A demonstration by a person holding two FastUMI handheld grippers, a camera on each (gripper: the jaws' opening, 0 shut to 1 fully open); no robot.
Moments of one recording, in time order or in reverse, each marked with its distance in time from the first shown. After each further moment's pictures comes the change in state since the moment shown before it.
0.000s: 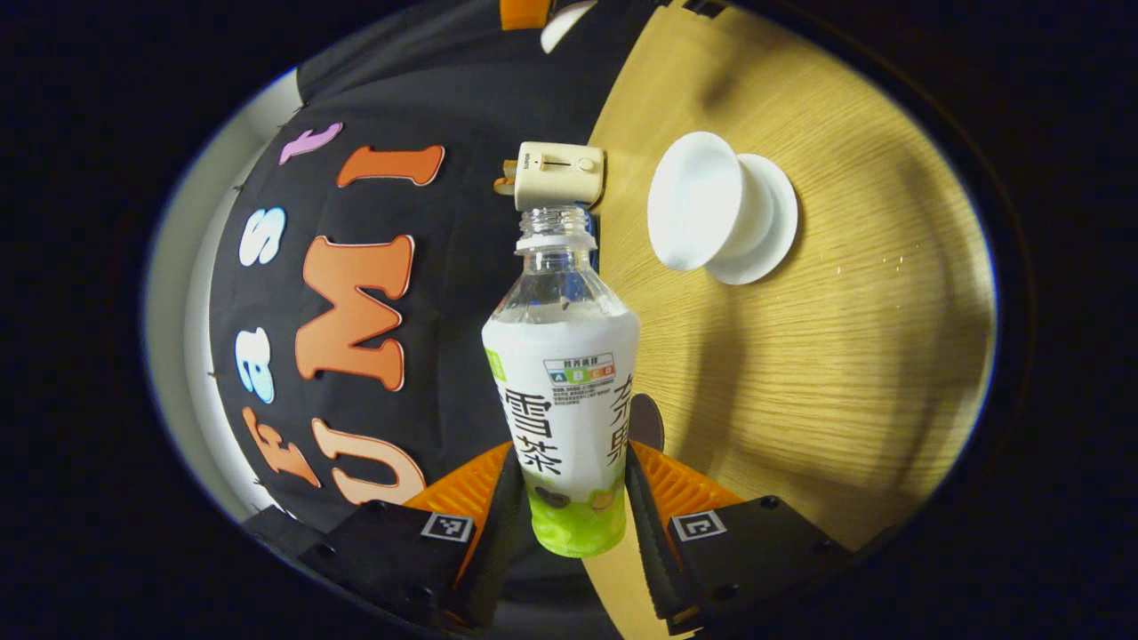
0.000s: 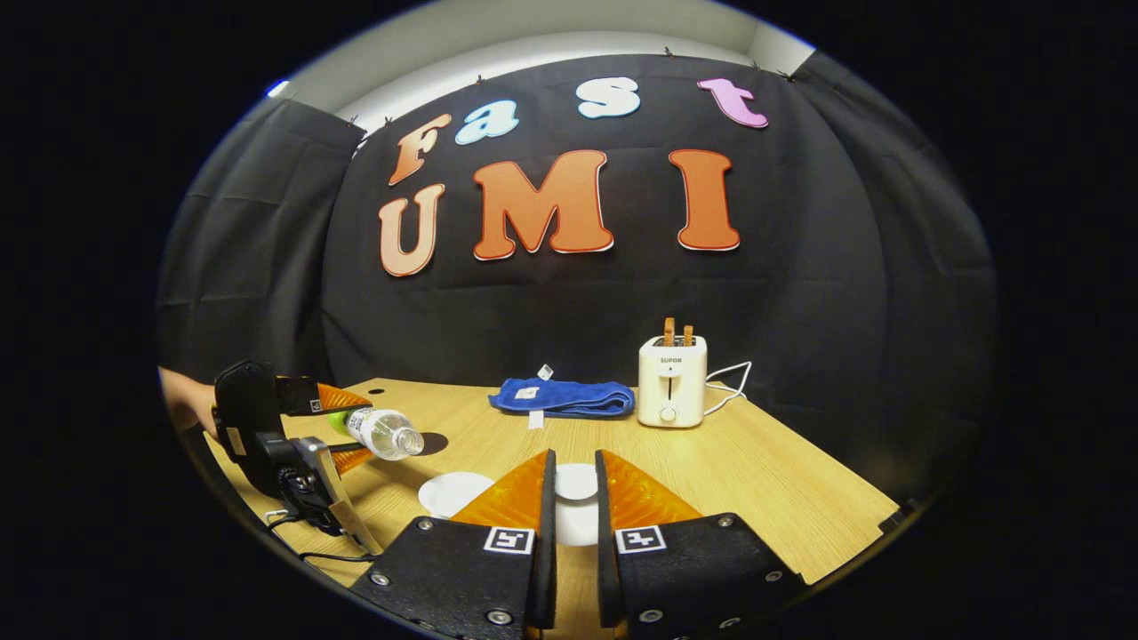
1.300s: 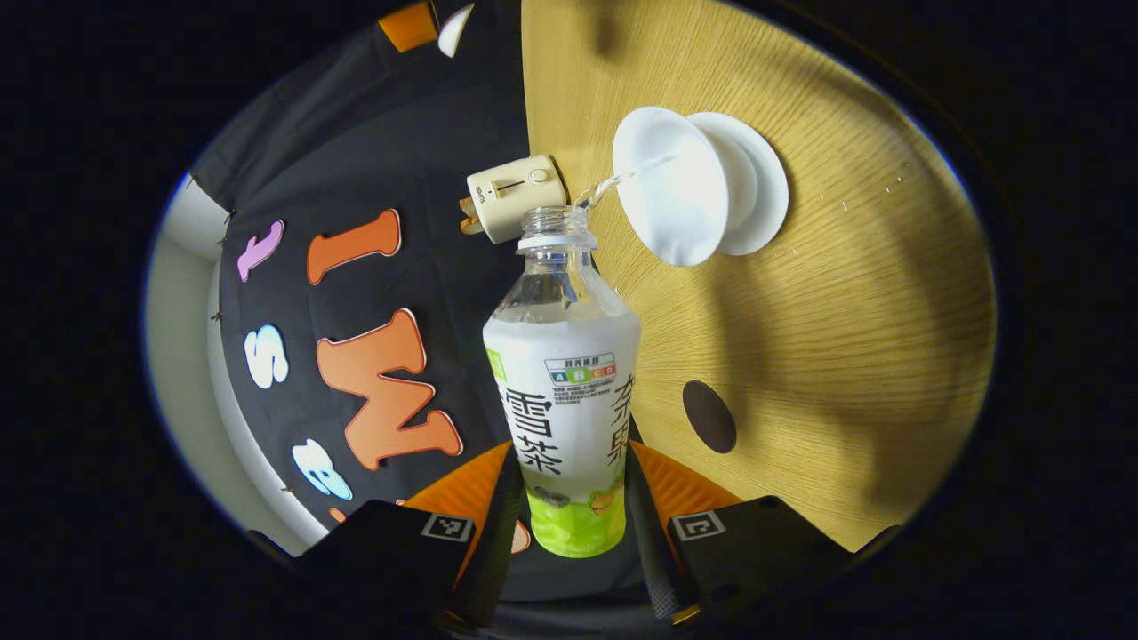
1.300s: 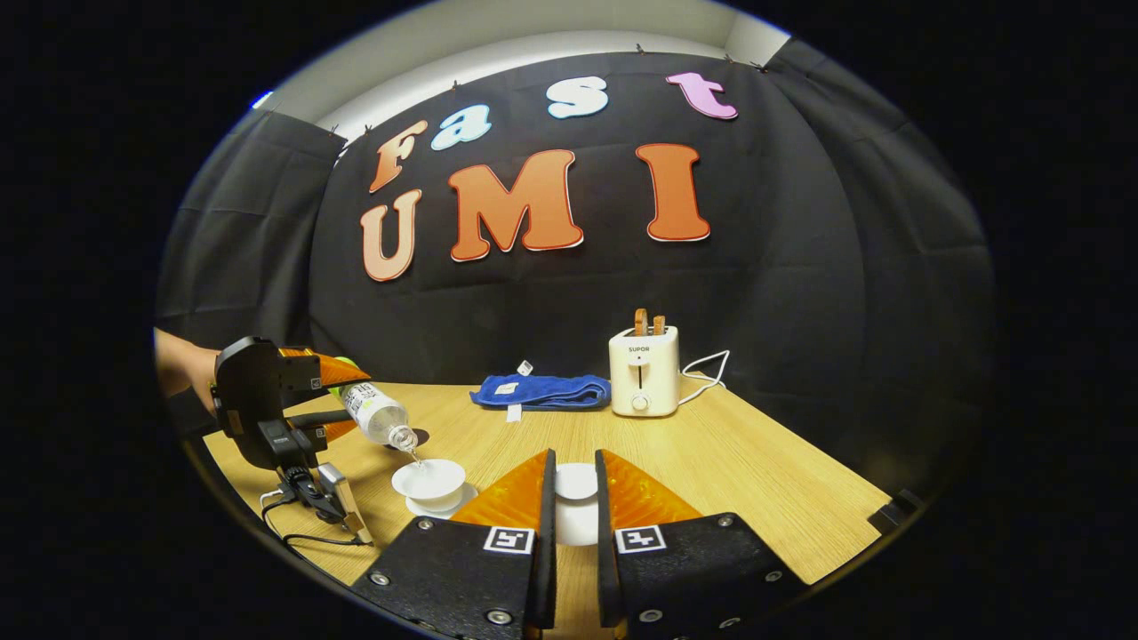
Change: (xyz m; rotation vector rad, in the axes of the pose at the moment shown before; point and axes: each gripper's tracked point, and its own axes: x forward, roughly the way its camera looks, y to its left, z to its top) left arm -0.002 0.032 0.025 0.362 -0.007 0.067; right arm -0.015 -0.040 -0.010 0.037 0.001 -0.027
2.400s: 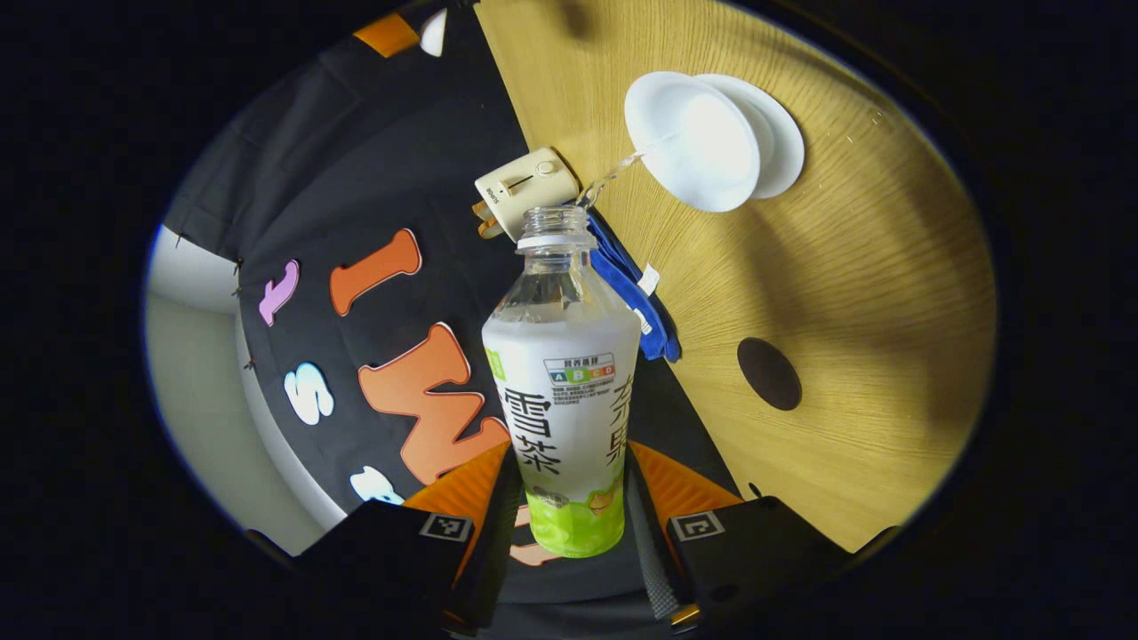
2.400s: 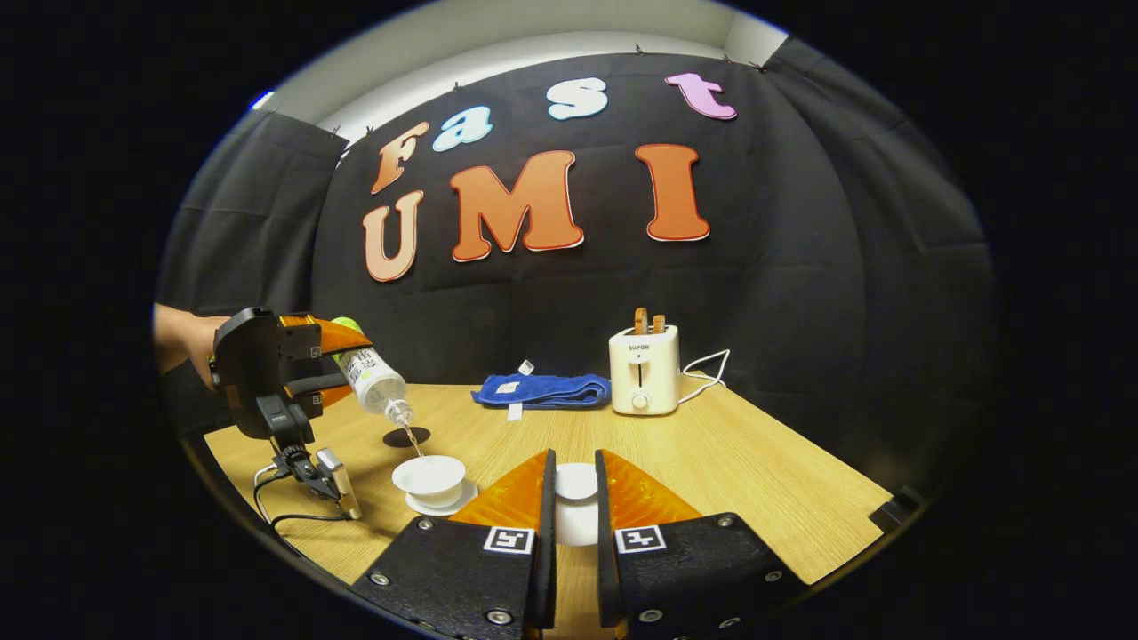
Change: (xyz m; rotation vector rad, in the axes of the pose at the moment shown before) left arm -0.006 0.021 -0.003 0.193 0.028 0.110; right arm -0.005 -0.003 -0.003 0.004 -0.005 0.006
